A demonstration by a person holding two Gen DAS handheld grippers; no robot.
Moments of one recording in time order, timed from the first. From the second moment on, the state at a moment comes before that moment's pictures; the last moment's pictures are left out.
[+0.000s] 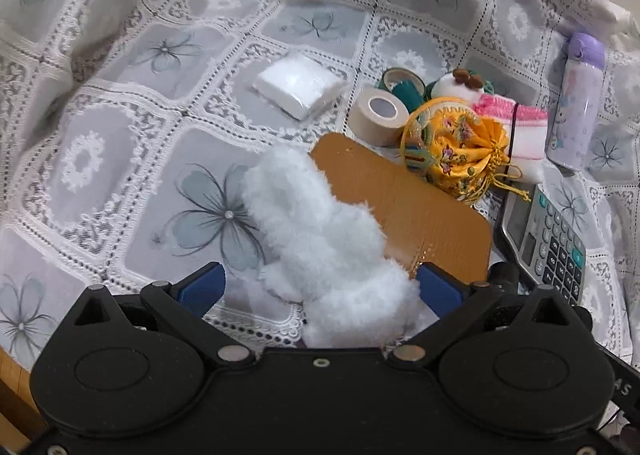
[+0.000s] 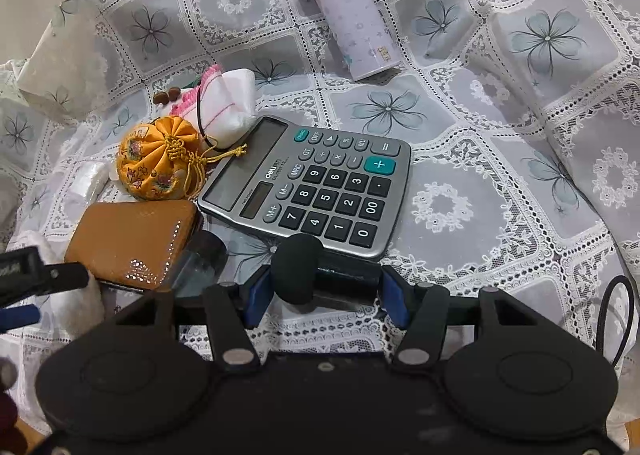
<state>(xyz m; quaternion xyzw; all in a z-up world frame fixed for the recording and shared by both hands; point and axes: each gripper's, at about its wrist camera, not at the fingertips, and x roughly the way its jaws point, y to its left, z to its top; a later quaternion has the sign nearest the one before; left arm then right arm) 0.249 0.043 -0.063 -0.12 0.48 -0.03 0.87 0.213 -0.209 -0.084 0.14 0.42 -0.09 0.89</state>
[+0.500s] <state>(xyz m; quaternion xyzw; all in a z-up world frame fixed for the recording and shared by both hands) 0.243 0.030 -0.065 -0.10 0.47 -0.06 0.87 0.212 -0.212 -0.089 0.15 0.42 -0.09 0.89</state>
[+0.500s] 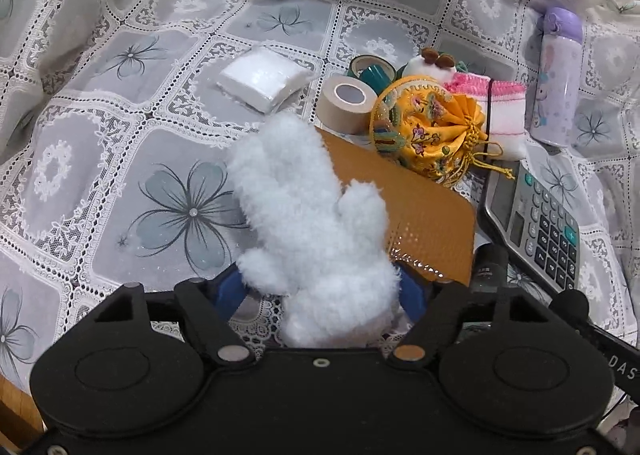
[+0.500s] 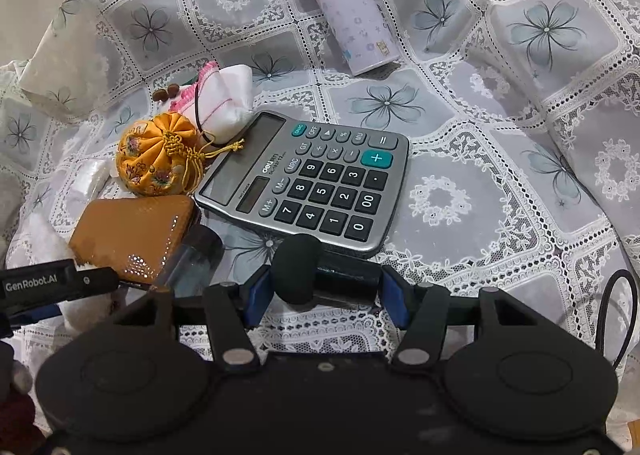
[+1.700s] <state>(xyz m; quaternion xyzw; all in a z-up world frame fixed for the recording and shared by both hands) 0.092 -0.002 -0.016 -0.02 0.47 -0.11 0.88 0.087 -0.227 -0.022 0.16 0.34 -0.10 0.92</state>
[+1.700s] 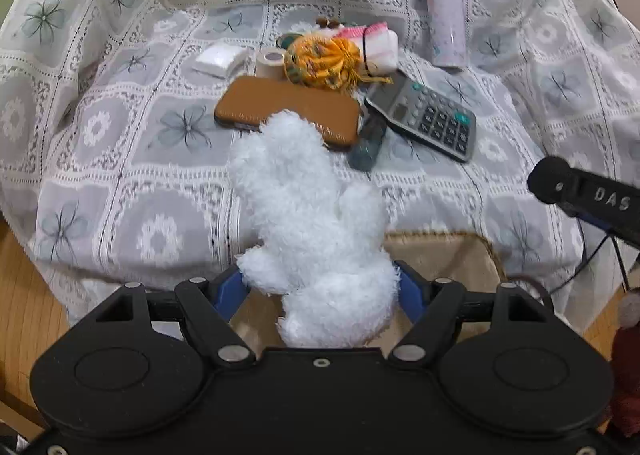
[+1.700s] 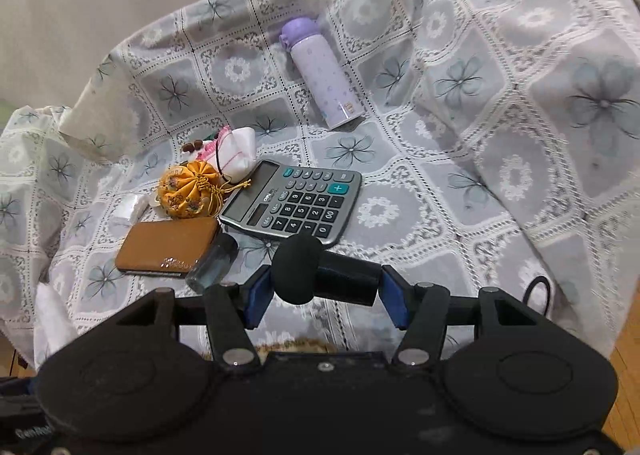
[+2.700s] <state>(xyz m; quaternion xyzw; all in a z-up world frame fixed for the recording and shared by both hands) 0.024 -0.003 -0.043 0.02 0.47 -0.04 0.88 -0.030 -0.186 -0.013 0.11 0.35 -0.03 0.93</state>
